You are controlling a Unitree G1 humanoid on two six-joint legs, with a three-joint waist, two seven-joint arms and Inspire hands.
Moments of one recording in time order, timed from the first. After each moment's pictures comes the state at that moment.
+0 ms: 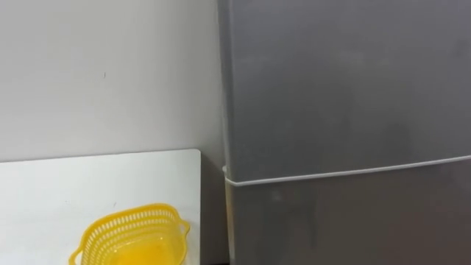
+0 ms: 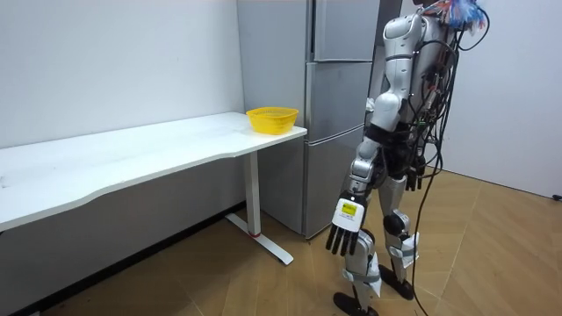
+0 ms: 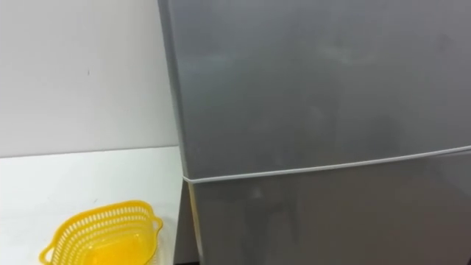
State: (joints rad) left arm 0.23 0.18 0.30 1.12 -0.35 0.21 0.22; right arm 0.15 -0.22 0.00 1.24 -0.29 0.22 -0.03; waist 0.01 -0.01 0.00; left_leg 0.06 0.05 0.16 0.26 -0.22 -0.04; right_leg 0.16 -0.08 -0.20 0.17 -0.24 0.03
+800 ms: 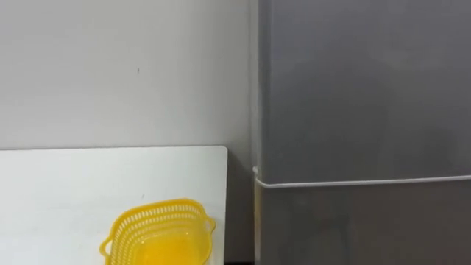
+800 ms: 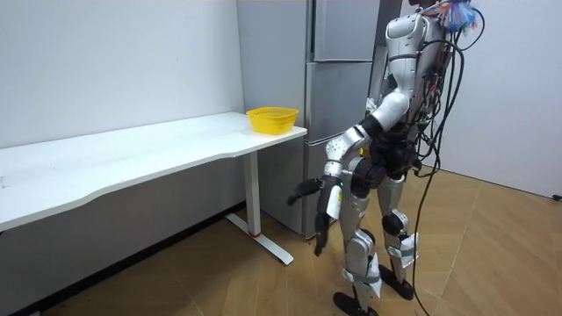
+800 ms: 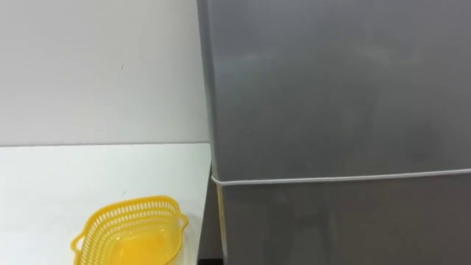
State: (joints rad) left arm 0.24 0.20 0.51 0.54 -1.09 -0.15 0.89; right arm 0.19 -0.23 -0.03 1.13 -0.32 0.13 -0.07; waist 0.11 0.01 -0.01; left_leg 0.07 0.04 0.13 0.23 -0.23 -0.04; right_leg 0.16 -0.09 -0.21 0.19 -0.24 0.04
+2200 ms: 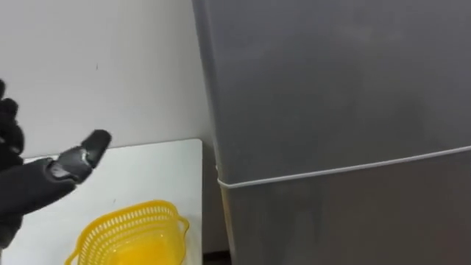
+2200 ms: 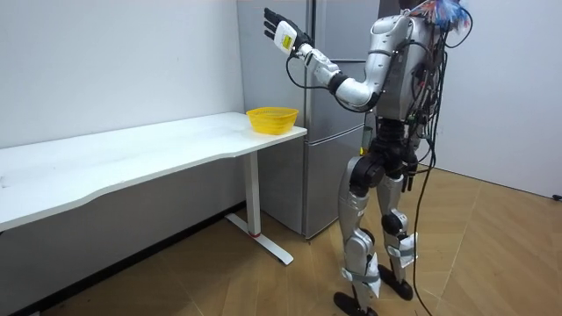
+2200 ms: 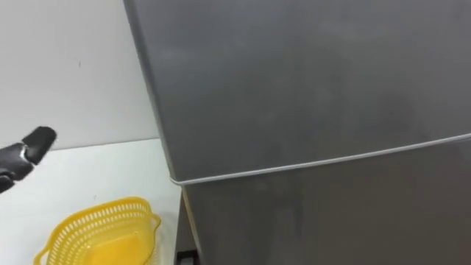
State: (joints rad) left arm -0.01 0.32 0.23 -0.50 -0.50 -0.06 0.03; right arm 0.14 -0.26 -0.04 1.21 -0.37 0.09 0.11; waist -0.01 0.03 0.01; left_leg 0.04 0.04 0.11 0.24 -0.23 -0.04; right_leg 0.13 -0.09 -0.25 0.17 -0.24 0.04
